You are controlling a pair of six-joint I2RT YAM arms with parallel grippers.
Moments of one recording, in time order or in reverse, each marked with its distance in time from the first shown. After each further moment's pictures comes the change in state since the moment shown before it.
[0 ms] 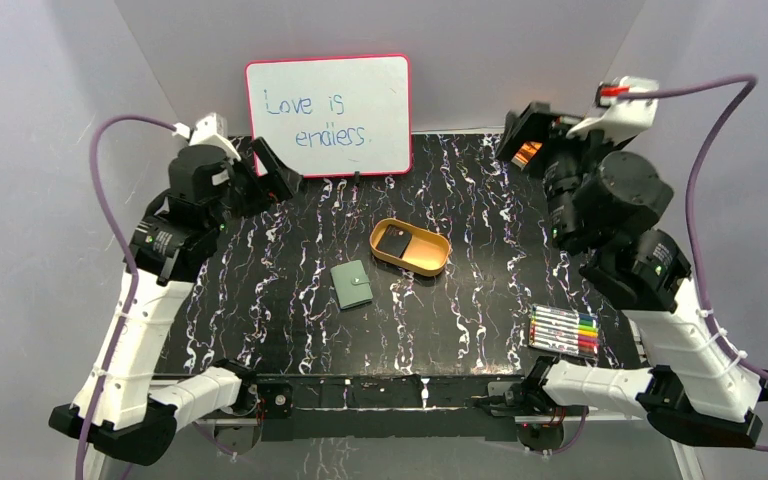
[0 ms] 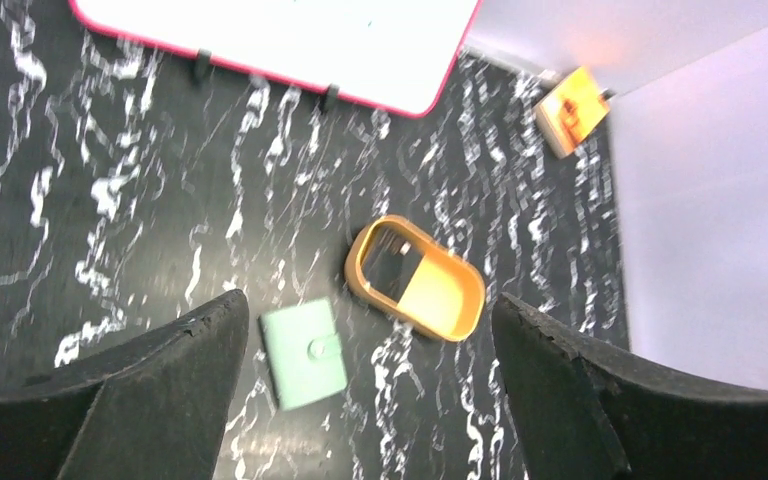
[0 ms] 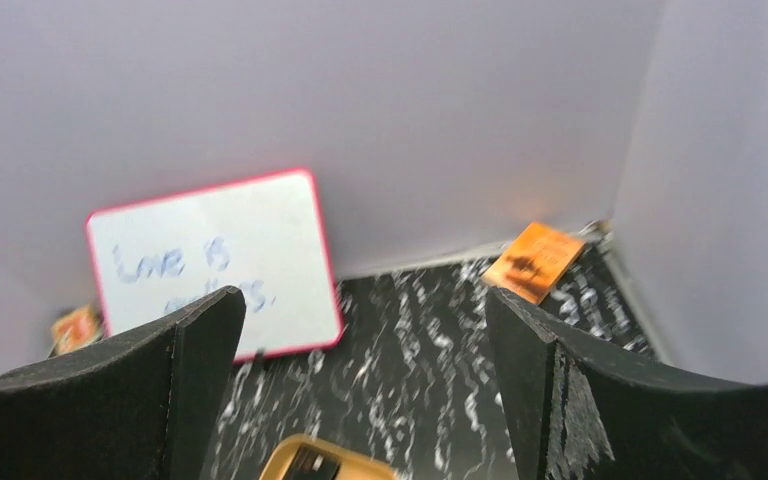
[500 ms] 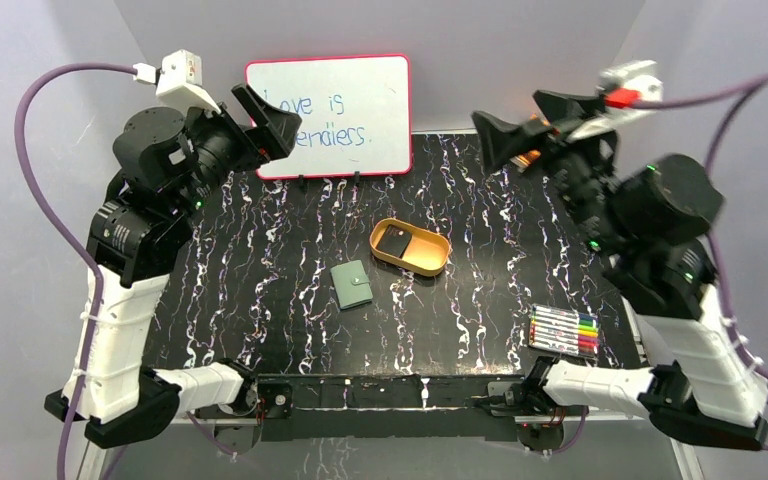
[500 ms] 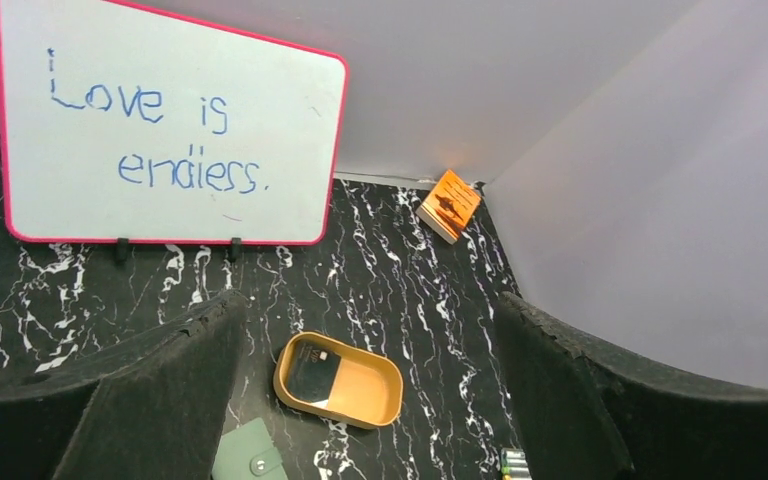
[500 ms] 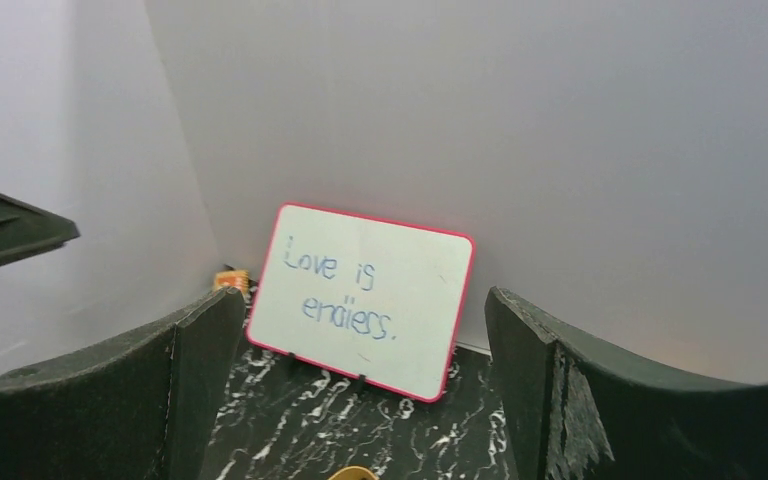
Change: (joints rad) left arm -0.090 0.135 0.480 0.027 -0.035 0.114; right arm 0.016 0.053 0.177 0.079 -0.414 -0.227
